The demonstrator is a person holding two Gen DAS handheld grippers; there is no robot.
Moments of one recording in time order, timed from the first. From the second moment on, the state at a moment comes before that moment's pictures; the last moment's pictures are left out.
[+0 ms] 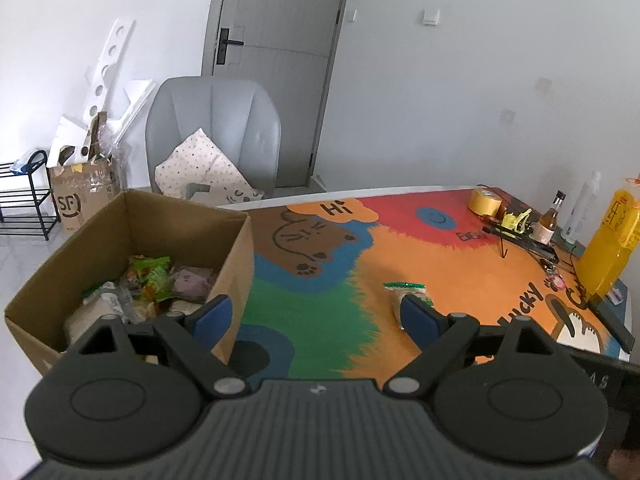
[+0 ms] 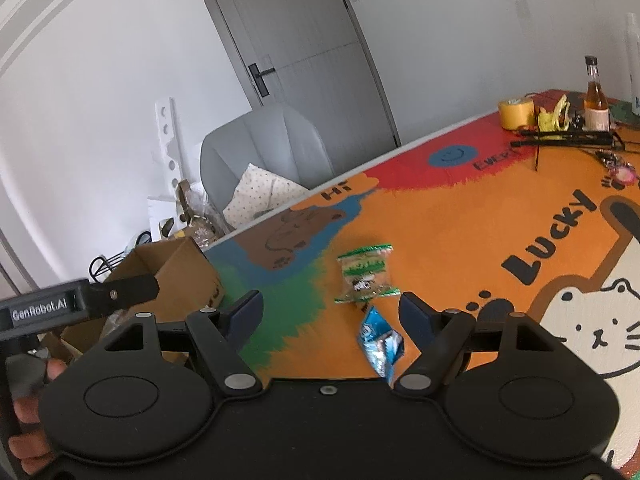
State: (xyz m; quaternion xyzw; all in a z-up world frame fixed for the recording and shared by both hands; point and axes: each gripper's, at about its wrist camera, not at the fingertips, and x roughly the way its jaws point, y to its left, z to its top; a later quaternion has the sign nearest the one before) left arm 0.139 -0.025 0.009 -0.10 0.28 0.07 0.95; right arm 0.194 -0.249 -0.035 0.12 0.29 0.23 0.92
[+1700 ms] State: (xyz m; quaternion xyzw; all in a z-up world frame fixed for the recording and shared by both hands) left arm 0.286 -0.116 -0.074 -0.05 0.36 0.02 0.93; right arm 0.268 -0.310 -0.098 0.15 0.31 0.18 0.92
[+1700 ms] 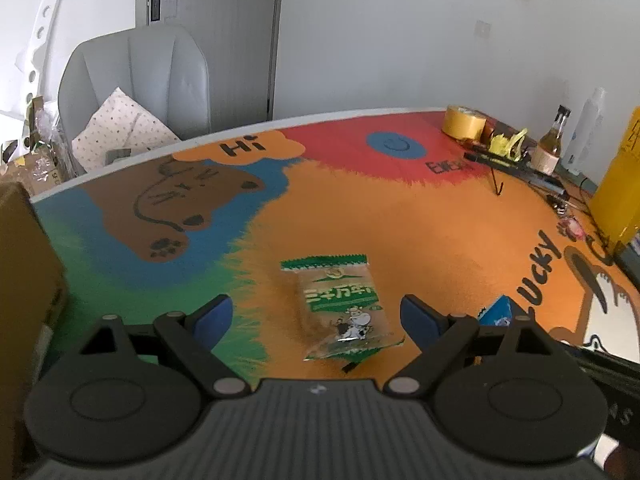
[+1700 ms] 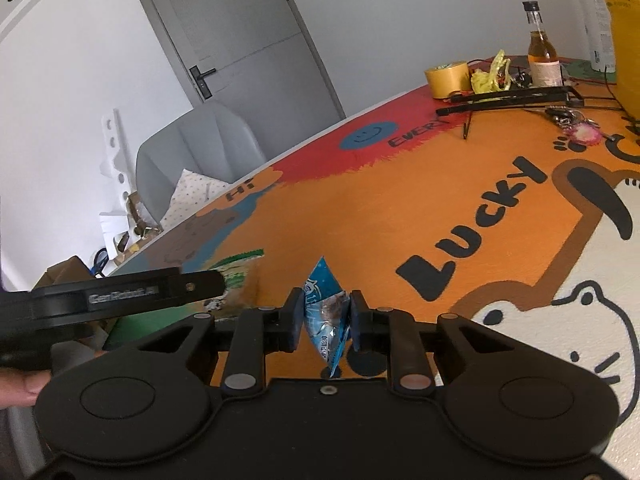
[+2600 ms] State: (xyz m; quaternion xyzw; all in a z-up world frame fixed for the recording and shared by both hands) left arm 0.262 -0.094 -0.075 -0.07 0.35 0.02 0.93; right arm 0.267 -0.297 -0.106 0.17 0.33 0.19 0.91
